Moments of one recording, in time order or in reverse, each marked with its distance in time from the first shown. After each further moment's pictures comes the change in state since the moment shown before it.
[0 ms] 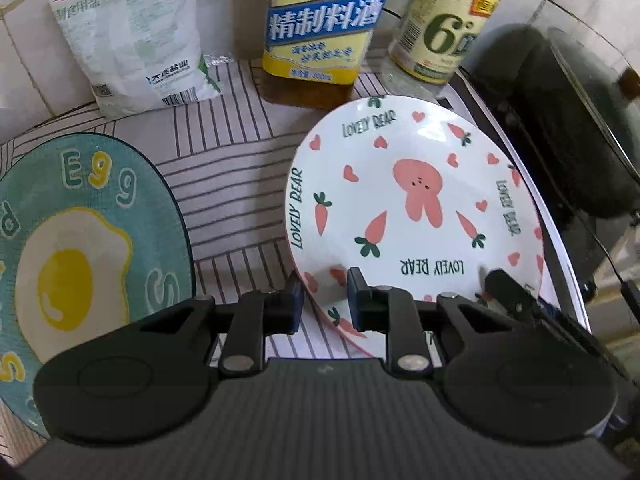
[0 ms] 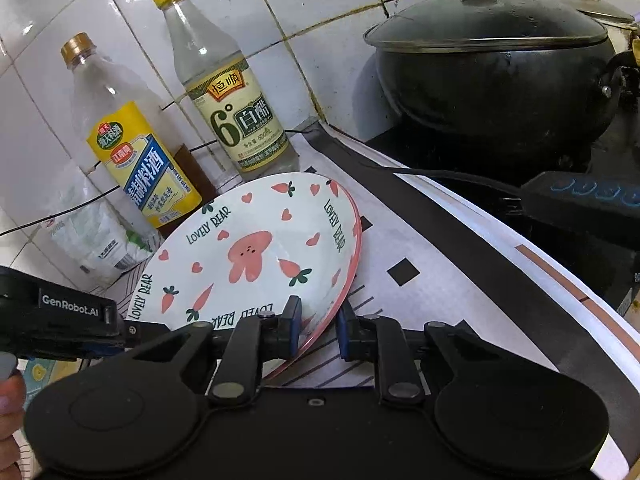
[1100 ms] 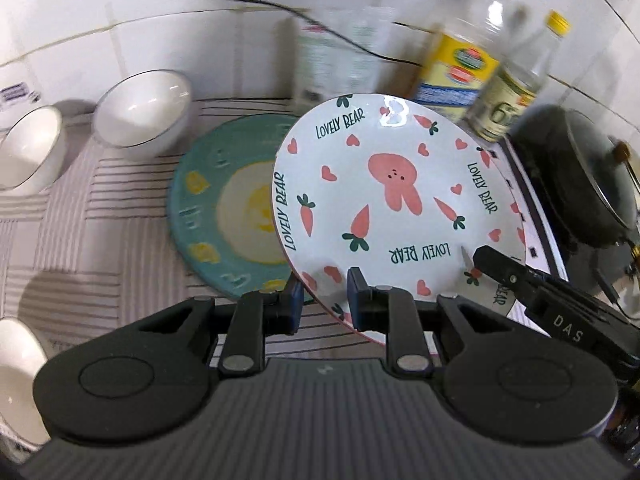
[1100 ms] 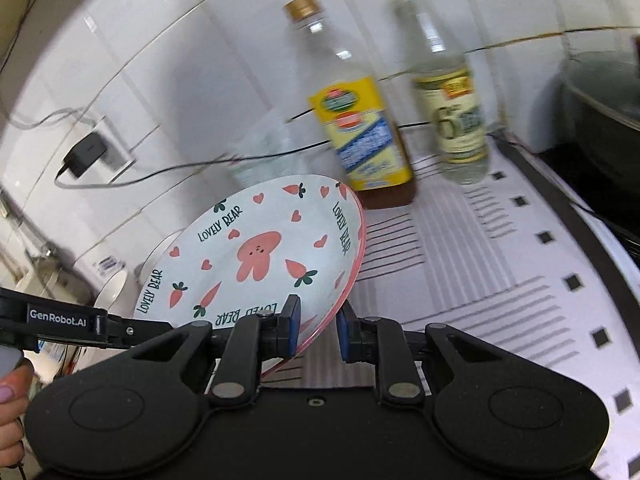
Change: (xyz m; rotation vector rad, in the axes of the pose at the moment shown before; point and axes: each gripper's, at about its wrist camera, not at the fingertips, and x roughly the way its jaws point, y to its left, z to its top) left arm -0.144 0.098 -0.082 -0.211 -0.141 0.094; right arm -0.005 0.051 0.003 -0.177 0.134 0.318
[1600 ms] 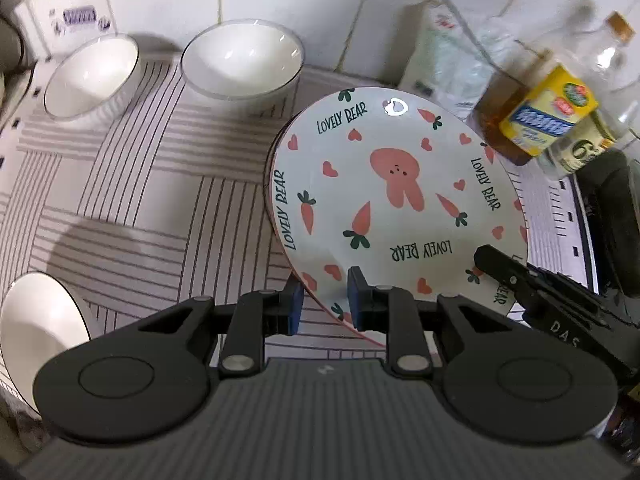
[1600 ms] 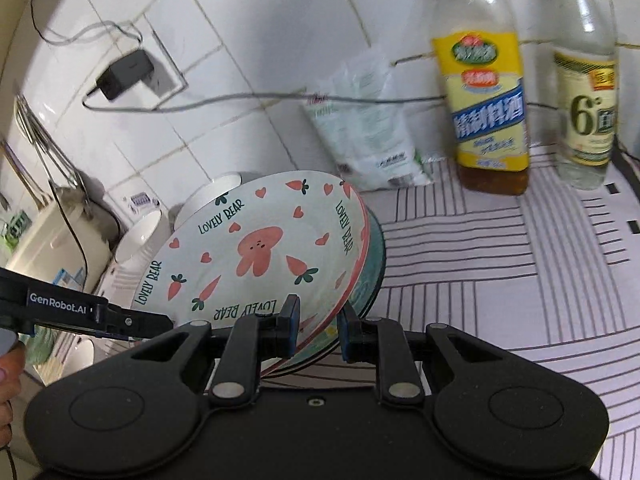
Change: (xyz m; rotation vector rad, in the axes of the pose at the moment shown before) left arm 0.019 0.071 0.003 -0.195 0.081 0.073; right arm 0.068 0.059 0.010 -0.154 0.165 0.106
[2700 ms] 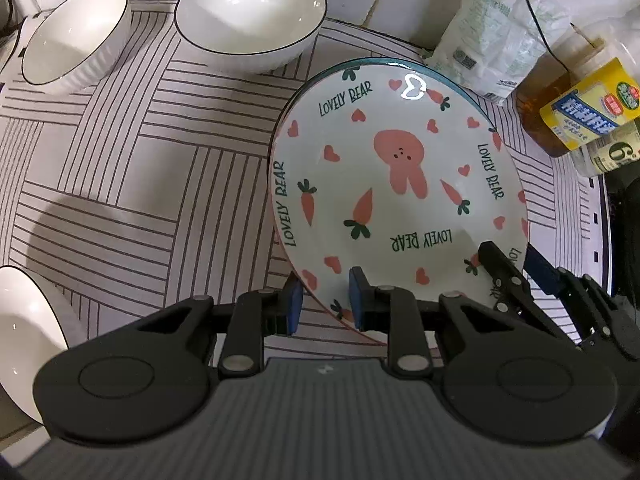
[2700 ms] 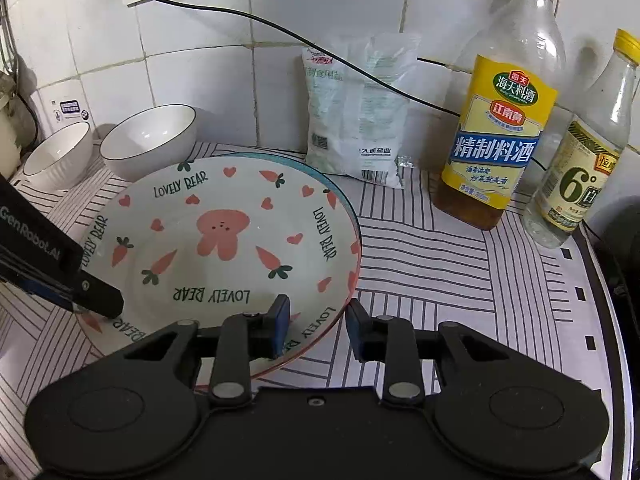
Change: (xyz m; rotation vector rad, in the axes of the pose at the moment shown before) left arm 0.040 0.008 0.019 -0.073 0.139 0.026; right arm 0.037 0.048 -0.002 -0.266 0.075 -0.357
